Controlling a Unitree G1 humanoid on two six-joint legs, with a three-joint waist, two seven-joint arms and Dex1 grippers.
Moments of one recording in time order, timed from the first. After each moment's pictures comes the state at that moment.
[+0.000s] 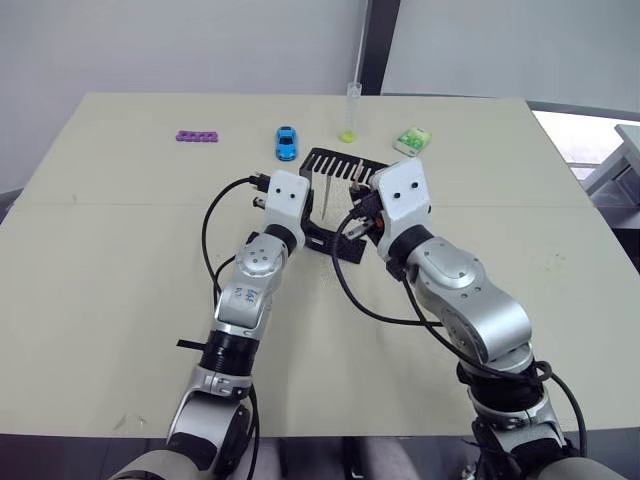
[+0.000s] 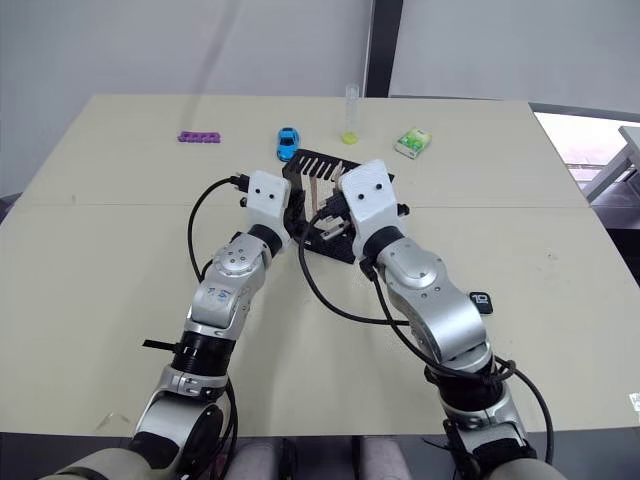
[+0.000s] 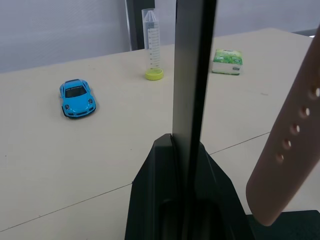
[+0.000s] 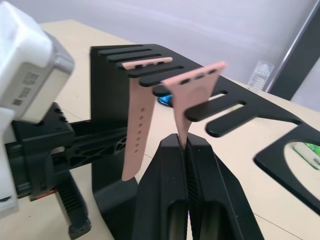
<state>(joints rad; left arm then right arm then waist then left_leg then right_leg) -0.65 0.03 -0.06 0.09 0.01 0.41 -0.04 -0.59 -0.27 0.22 -0.51 0.20 0.83 0.10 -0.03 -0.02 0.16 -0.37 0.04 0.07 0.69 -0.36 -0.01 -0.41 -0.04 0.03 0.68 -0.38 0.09</state>
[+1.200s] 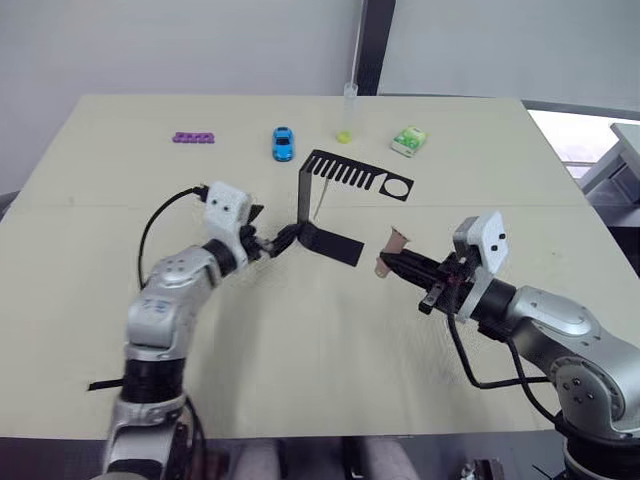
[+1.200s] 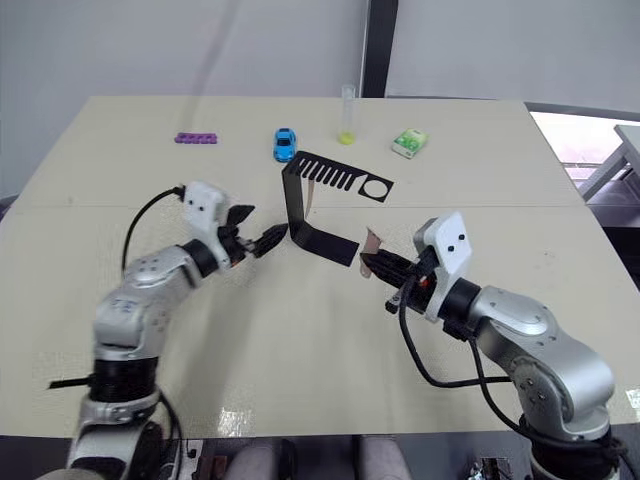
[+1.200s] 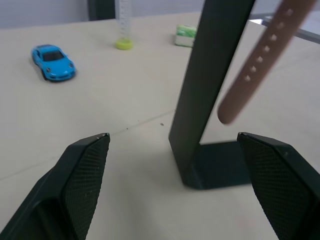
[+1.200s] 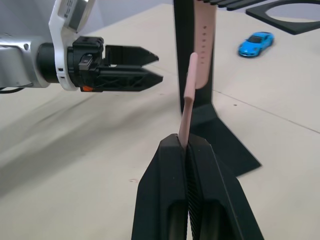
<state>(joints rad) -0.47 0.43 0.15 -0.24 -0.40 0.78 -0.55 -0.25 -0.57 -0.18 -0.66 0.80 0.90 0.54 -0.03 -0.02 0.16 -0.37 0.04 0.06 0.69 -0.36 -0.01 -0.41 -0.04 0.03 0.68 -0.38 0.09</state>
